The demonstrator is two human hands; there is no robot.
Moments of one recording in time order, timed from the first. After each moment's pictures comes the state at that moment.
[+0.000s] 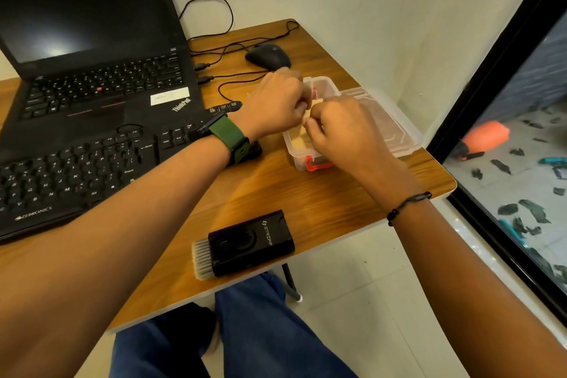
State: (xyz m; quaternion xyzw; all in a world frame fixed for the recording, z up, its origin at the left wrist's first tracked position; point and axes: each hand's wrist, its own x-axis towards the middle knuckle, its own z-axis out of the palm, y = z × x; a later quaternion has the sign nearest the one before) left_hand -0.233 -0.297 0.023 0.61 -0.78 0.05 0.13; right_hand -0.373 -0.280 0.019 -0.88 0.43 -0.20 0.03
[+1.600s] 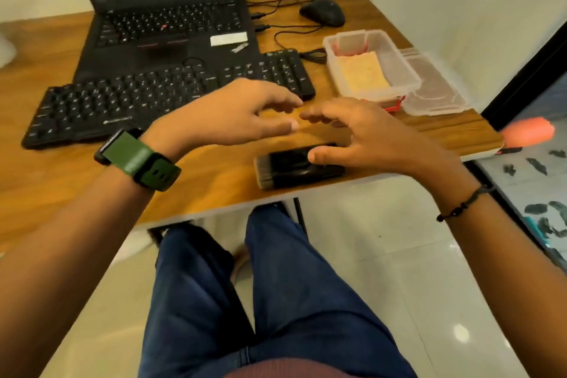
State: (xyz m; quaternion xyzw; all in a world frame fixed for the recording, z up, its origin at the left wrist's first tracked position) left_hand -0.188 -0.113 0.051 0.64 -0.73 -0.21 0.11; right_hand -0.375 -0.195 0.016 -0.94 0.22 -0.10 0.26
